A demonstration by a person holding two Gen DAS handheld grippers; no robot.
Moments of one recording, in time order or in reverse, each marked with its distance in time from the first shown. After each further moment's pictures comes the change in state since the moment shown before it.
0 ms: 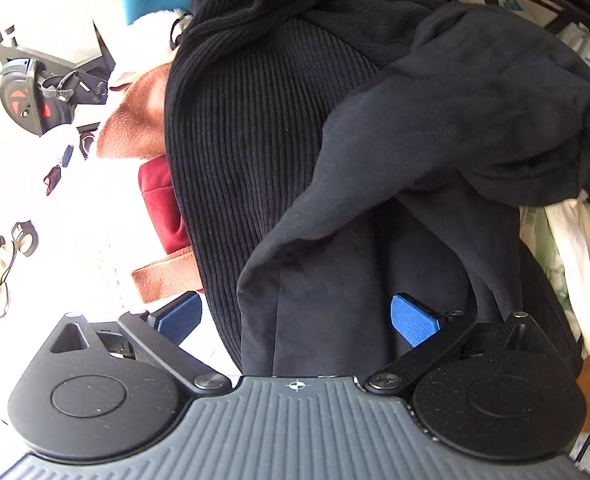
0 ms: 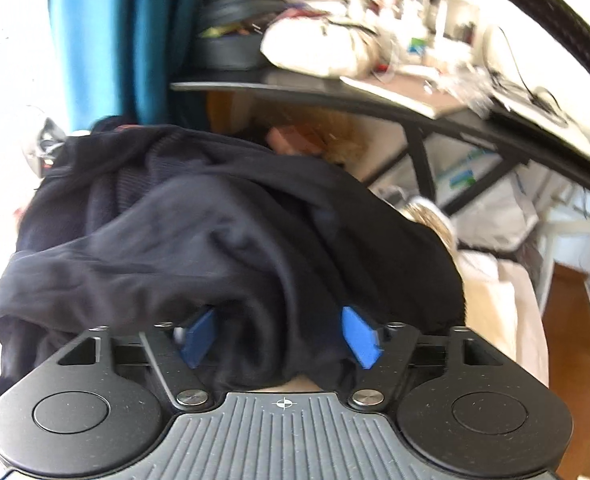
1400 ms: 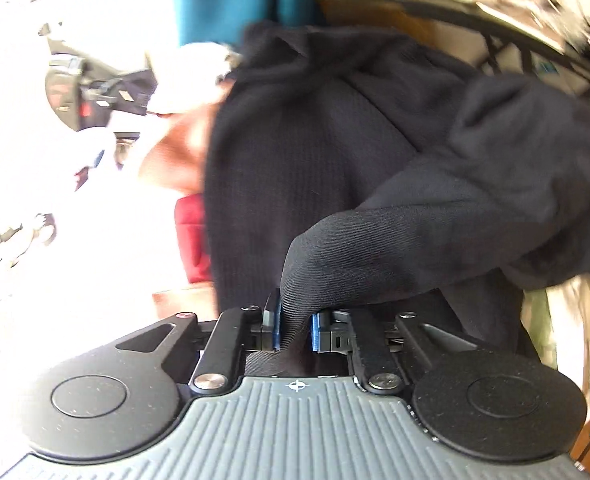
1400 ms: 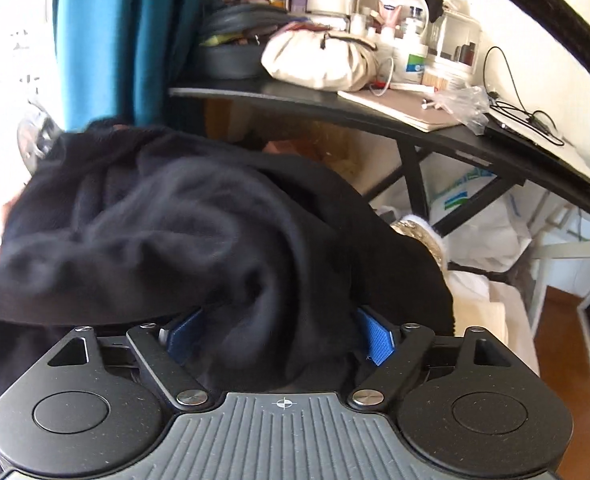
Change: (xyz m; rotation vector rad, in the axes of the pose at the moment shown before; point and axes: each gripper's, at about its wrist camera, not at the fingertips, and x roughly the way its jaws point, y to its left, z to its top) left arm -0.023 0.000 0.018 -0.162 -0.123 0.078; right arm 0.022 -0.010 -0.007 -0.010 -0.043 -0.057
